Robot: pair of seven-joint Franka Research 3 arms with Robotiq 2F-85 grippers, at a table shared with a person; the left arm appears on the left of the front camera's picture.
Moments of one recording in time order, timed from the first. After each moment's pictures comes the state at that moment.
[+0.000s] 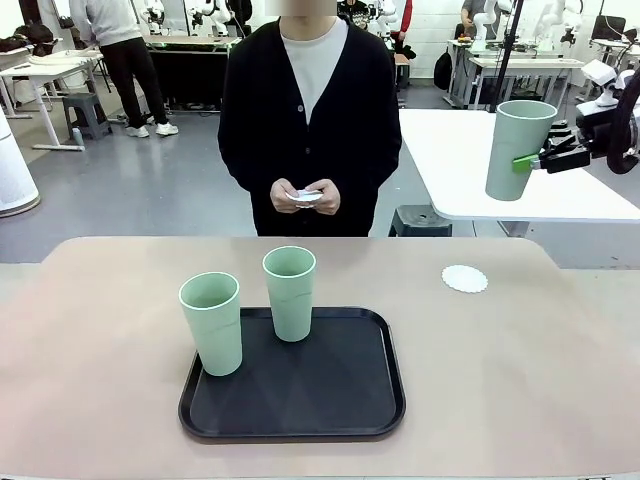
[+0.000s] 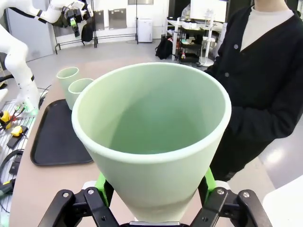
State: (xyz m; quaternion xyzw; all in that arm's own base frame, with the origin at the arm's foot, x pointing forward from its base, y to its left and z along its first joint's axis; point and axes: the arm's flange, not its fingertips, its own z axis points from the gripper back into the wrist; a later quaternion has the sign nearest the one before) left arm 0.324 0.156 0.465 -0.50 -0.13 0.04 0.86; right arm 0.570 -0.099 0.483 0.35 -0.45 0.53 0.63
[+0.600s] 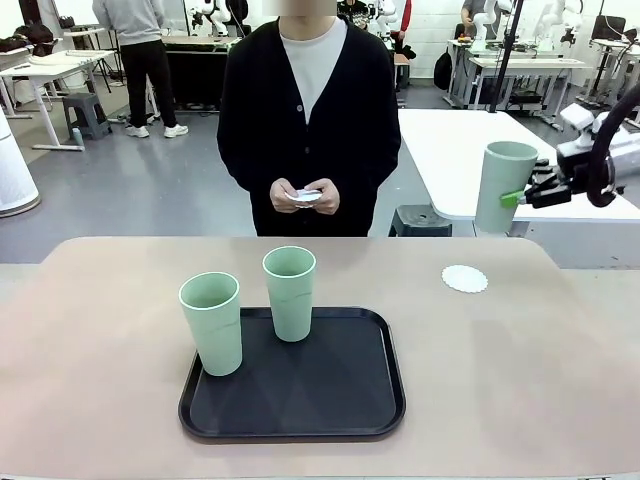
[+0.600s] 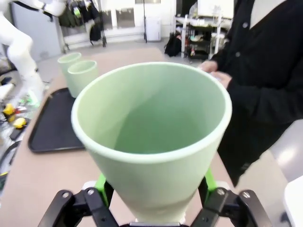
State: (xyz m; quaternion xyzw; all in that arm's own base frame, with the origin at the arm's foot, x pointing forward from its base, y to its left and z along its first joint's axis) left arm 0.324 0.156 0.465 -0.50 -0.13 0.04 0.86; right arm 0.586 -0.101 0.395 0.38 -0.43 0.53 0.63
